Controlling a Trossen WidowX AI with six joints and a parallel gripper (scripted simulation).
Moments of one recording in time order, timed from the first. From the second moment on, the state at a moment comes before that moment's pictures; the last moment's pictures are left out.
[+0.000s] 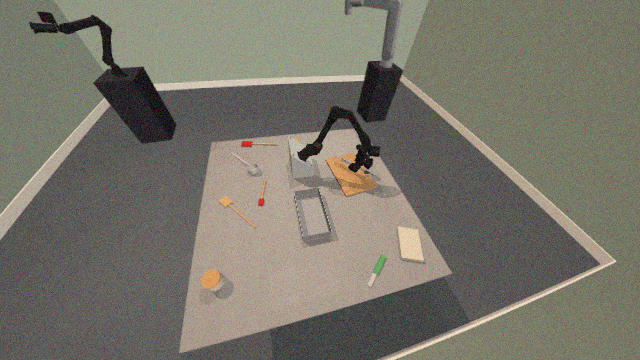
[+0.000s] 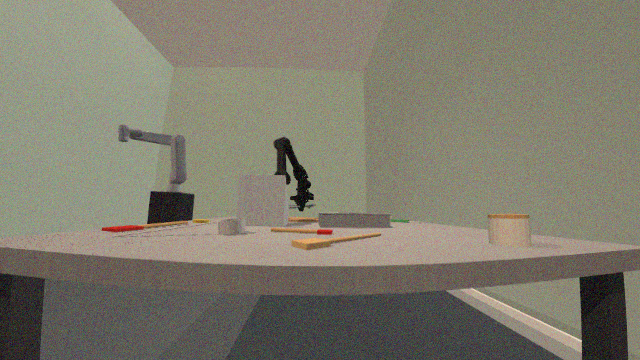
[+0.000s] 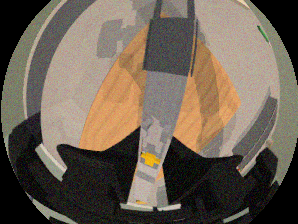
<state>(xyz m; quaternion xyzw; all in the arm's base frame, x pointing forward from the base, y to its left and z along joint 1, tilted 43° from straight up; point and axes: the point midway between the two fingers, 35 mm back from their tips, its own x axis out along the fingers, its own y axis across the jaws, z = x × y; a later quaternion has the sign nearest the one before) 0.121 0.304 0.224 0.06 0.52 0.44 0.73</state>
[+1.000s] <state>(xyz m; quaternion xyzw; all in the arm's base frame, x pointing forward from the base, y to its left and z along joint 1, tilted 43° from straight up) 0.120 0.311 0.214 0.06 0.52 0.44 0.73</state>
